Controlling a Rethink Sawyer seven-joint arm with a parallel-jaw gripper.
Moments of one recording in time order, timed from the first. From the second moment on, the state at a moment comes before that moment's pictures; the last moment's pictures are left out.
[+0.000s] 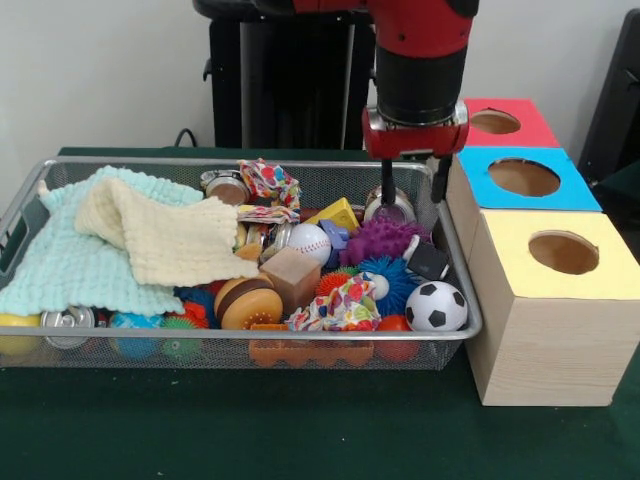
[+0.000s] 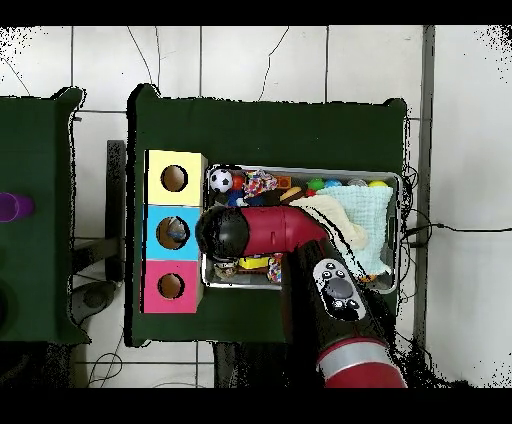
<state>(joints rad) -0.30 -0.66 0.23 1.72 -0.22 0.61 1.75</state>
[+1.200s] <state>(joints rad) -0.48 -0.59 0.22 1.73 -0.30 0.62 1.75</state>
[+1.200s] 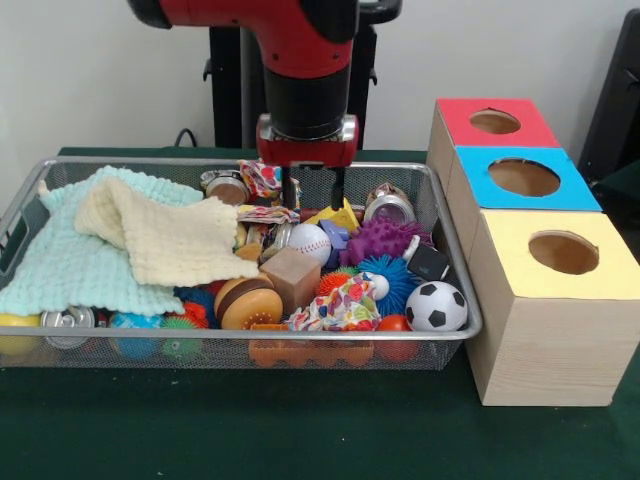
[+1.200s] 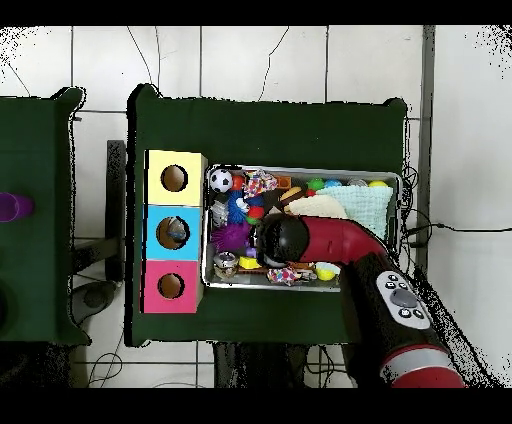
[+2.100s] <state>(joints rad) -0.59 -0.49 0.24 1.73 -0.38 0.60 1.75</state>
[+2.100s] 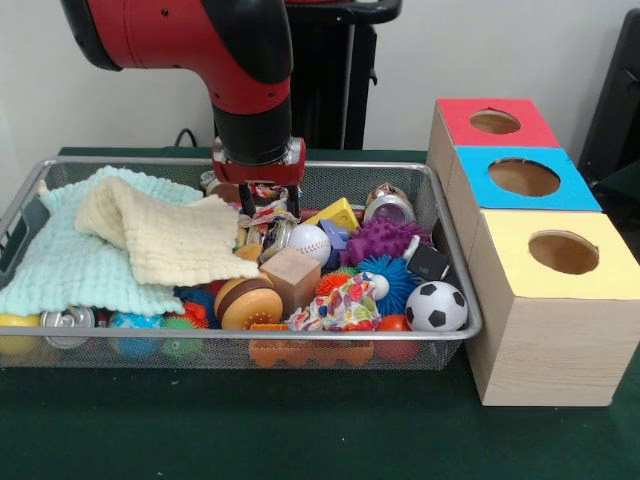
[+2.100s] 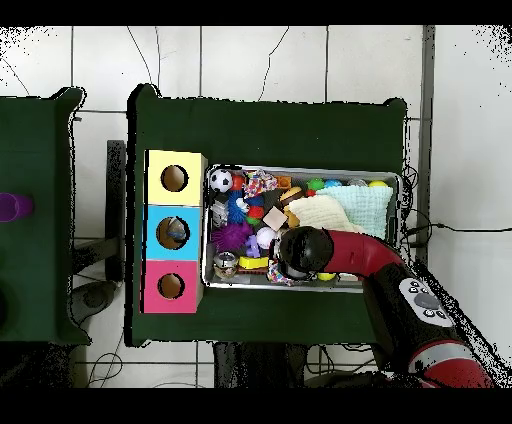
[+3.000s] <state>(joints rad) -0.61 -0.56 0.30 1.77 -0.40 0.60 1.75</state>
